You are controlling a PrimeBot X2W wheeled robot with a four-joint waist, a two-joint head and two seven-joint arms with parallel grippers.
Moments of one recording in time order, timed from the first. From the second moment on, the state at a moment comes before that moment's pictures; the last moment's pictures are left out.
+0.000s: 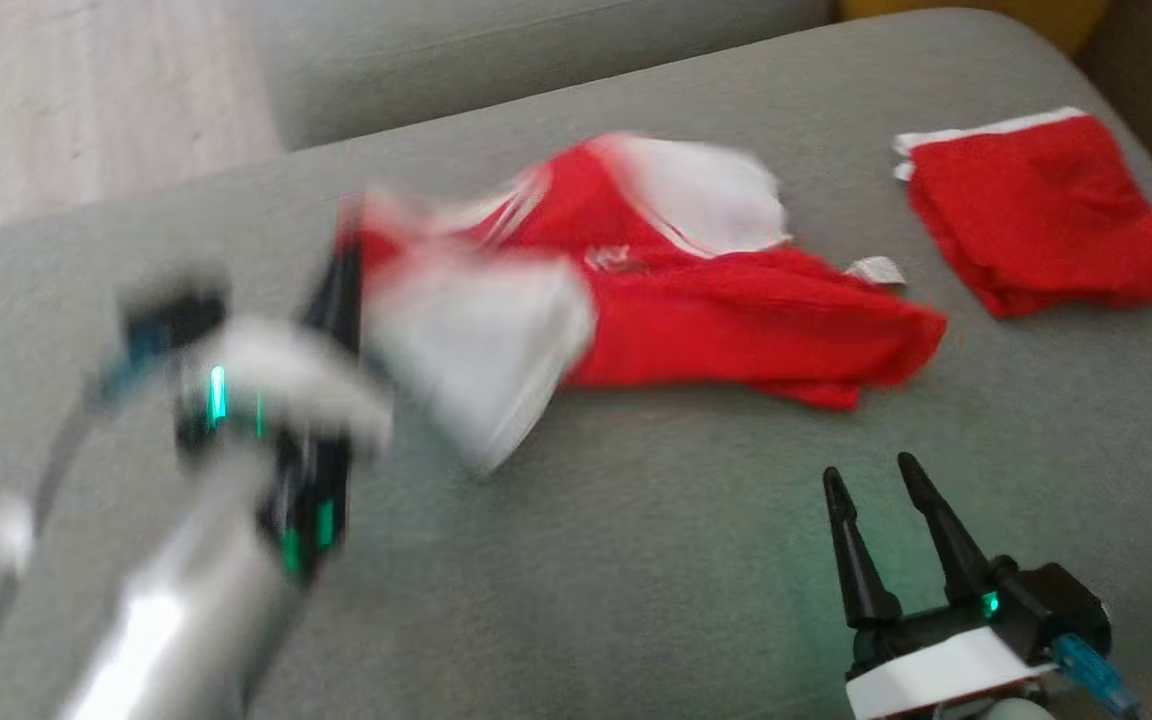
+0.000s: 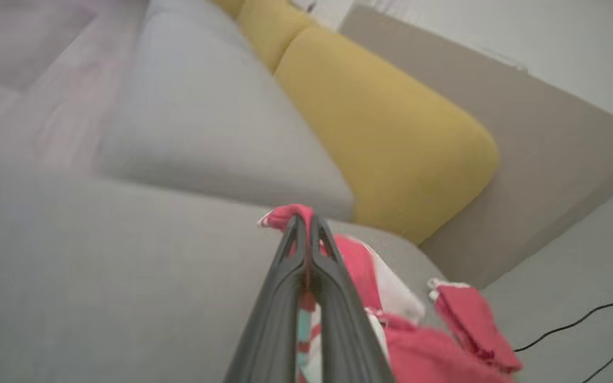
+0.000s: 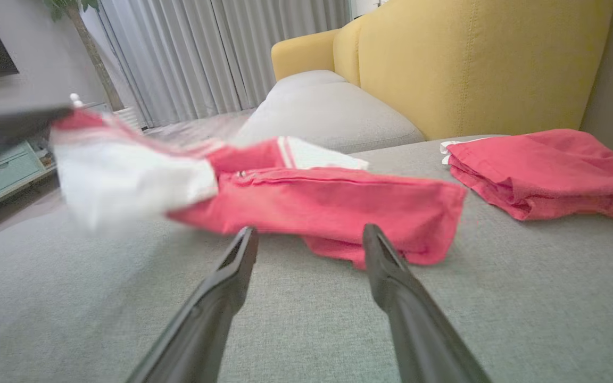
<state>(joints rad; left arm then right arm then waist) -0.68 0.27 -0.70 0.55 -1.19 -0.03 -0.12 0.09 -0.05 0.18 0.15 0.16 0.13 -0.26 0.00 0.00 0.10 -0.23</state>
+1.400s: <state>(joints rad) -0.32 0.14 -0.81 0.54 -0.53 -0.01 -0.20 0.07 -0.05 0.20 0.16 0.12 0.13 -0.26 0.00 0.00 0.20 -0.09</state>
